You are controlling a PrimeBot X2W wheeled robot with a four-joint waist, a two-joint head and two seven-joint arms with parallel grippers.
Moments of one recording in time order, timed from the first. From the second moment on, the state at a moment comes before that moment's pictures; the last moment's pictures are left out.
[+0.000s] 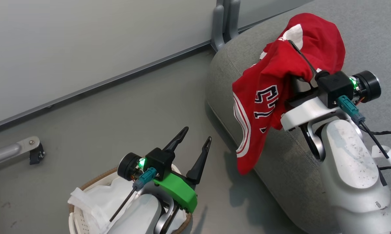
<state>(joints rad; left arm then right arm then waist) -0.37 0.06 -0.63 0.44 -0.37 -0.13 -0.26 -0.57 -0.05 0.10 0.30 -0.06 0.13 -0.26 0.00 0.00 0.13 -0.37</state>
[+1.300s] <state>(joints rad) -0.58 0.15 -0.72 0.40 -0.32 -0.13 -0.26 -0.99 -0.40 -0.41 0.60 -0.24 0.13 -0.26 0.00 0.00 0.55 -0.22</state>
